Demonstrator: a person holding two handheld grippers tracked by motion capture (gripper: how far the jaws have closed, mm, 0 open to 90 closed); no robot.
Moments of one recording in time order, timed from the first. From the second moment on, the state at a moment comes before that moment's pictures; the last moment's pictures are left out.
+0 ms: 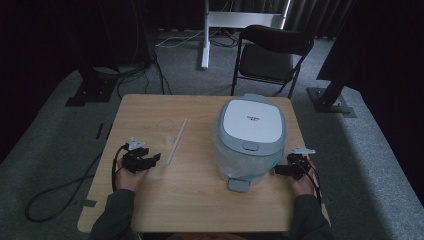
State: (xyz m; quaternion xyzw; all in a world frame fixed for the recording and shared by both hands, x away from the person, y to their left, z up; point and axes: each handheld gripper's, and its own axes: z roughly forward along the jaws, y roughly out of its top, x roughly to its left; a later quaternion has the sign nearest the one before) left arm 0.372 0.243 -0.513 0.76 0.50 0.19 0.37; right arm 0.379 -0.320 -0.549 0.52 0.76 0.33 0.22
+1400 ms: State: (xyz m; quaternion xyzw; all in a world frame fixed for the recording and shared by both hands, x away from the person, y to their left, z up) left arm 0.383 0.195 -0.441 0.79 0.40 0.16 0.45; right arm 0.379 -0.320 -0.549 0.52 0.76 0.33 0.22
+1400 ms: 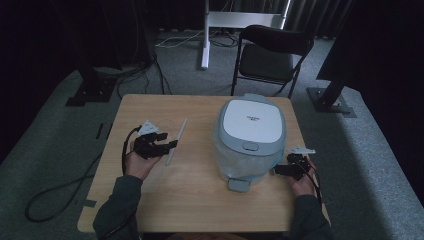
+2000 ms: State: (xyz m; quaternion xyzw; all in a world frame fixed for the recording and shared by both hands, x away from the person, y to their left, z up) left arm 0.381 0.184 -0.425 0.79 0.37 0.15 0.46; right arm 0.379 -0.320 -0.549 0.52 0.76 0.33 0.22
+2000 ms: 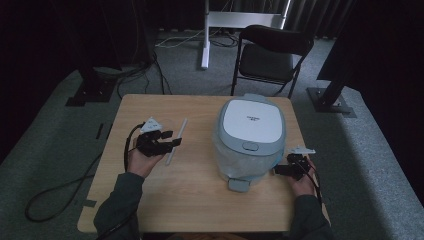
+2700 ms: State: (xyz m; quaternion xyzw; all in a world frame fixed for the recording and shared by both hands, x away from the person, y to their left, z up) left arm 0.374 0.172 -0.399 0.81 0.31 0.14 0.48; right arm 0.379 -0.320 -0.549 0.52 0.76 0.33 0.22
